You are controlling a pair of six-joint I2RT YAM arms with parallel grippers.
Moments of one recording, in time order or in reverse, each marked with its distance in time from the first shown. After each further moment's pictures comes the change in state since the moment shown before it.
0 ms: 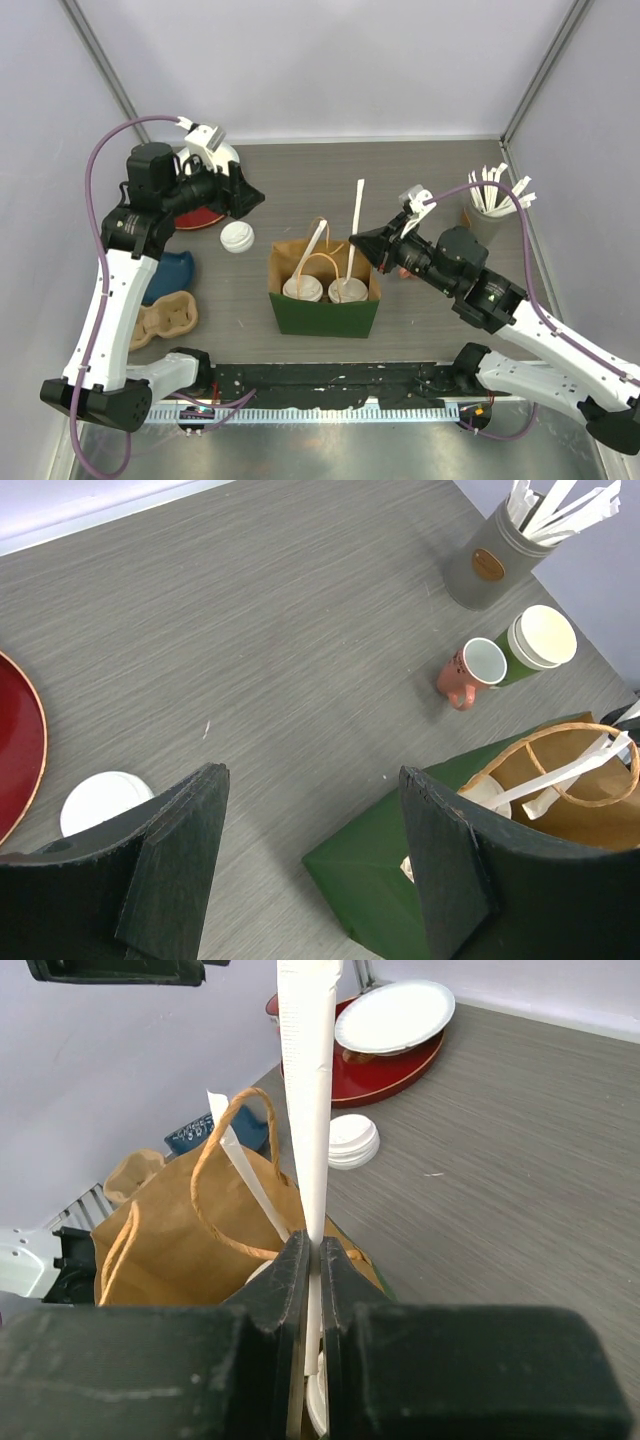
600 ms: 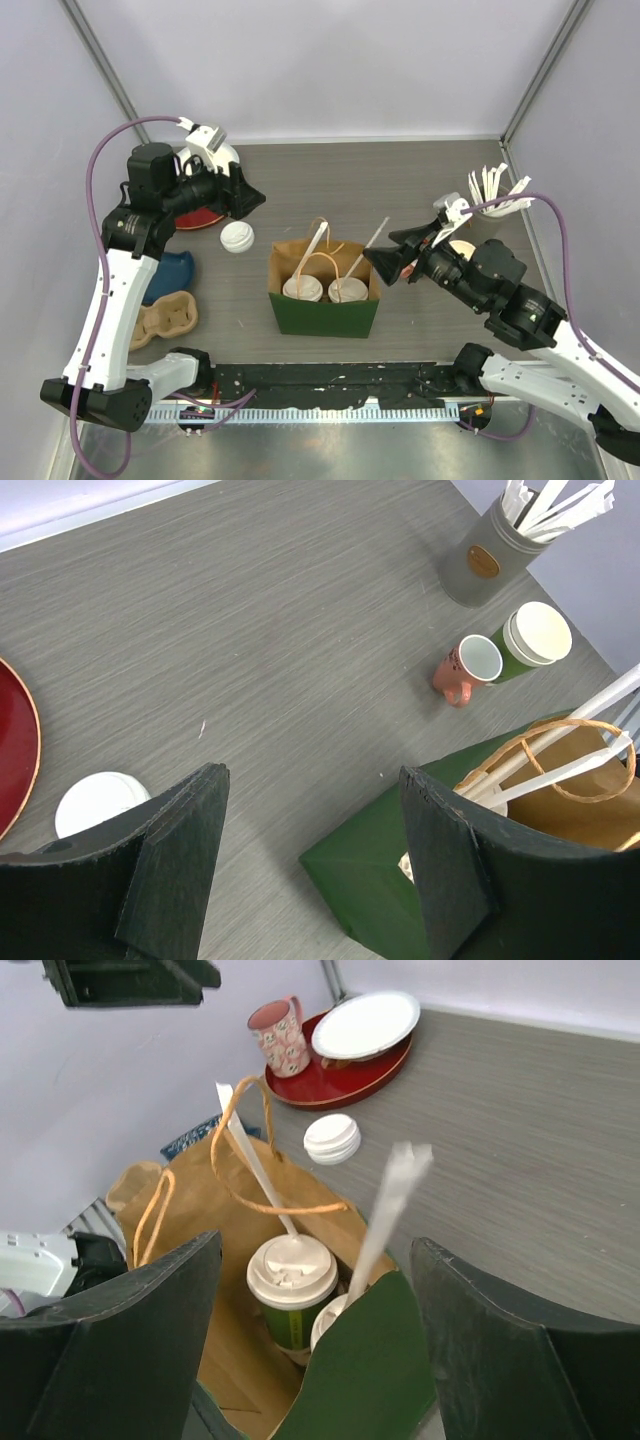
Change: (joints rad) left arm 0.000 0.000 -0.006 0.000 0.015 0.000; right arm 0.043 -0.150 0.035 -0.192 0.113 0.033
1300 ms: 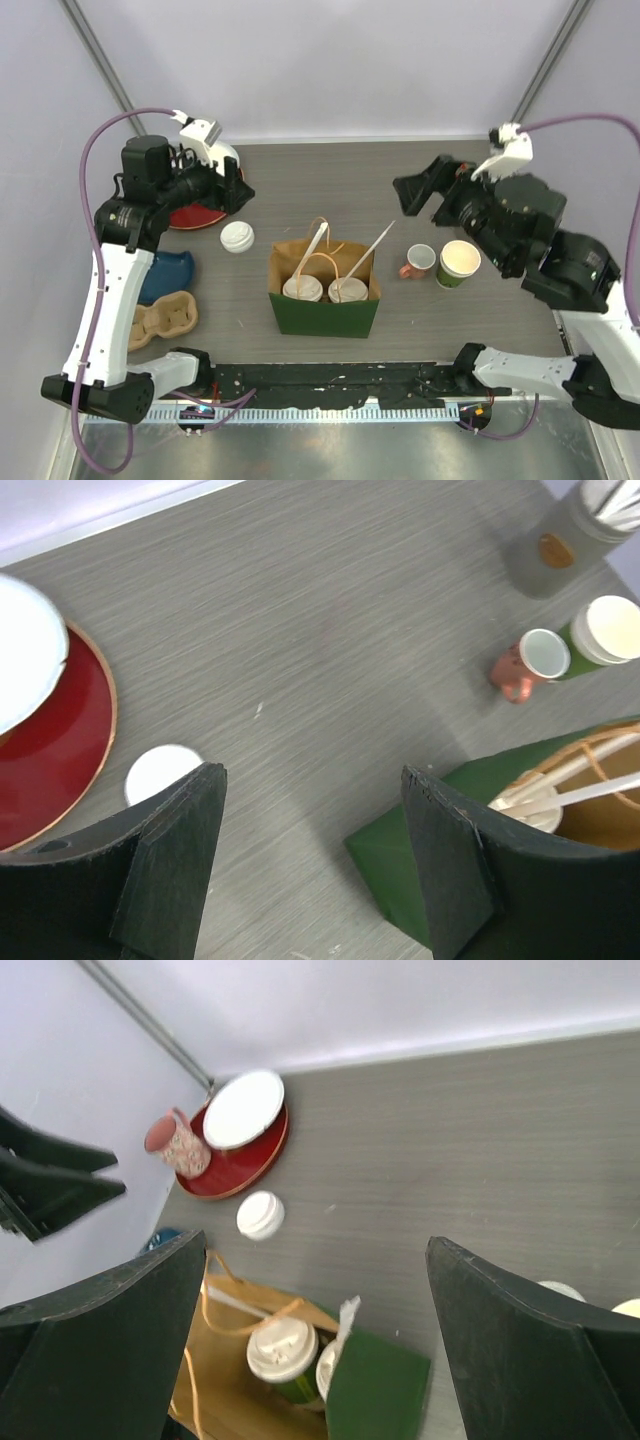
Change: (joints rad) left arm 0.008 0.040 0.105 -0.104 -0.082 0.077; right arm 0.000 0.304 0.663 -0.504 0.420 0.206
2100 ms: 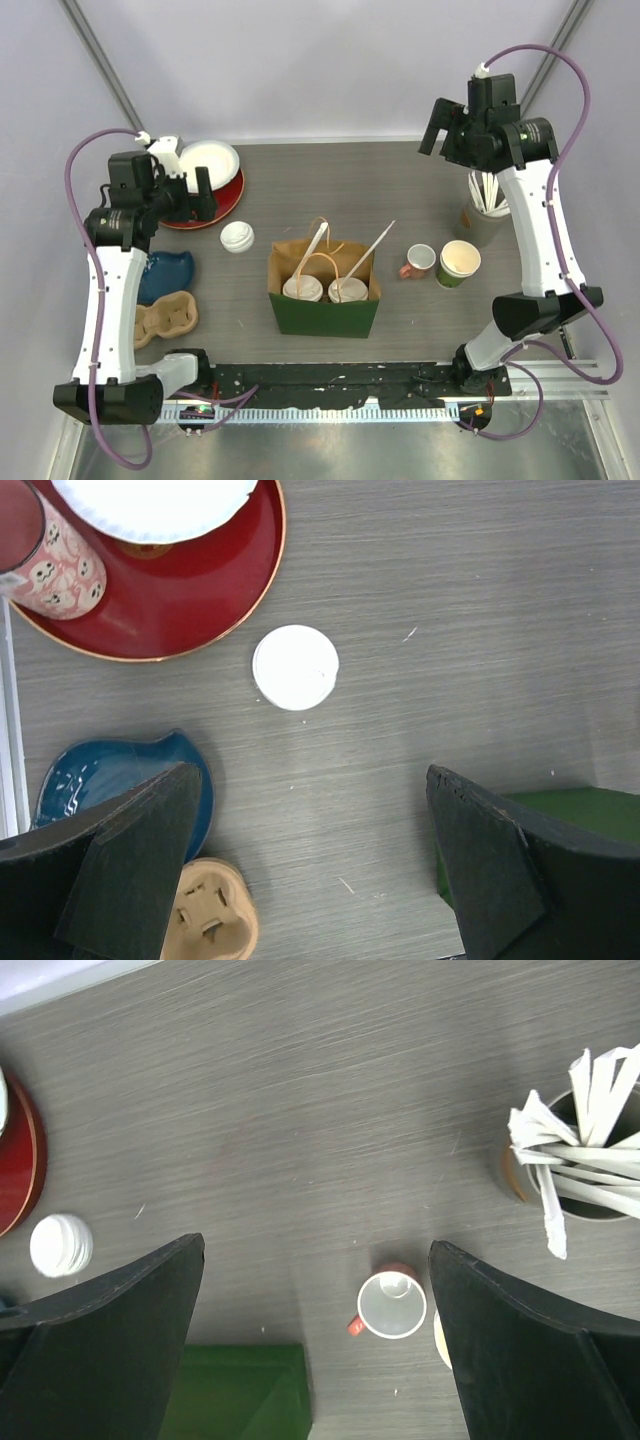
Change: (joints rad) left arm 0.189 -0.027 -0.090 -0.135 -0.285 -0.033; right arm -0.706 0.666 0.558 -0.409 -0.377 -0.126
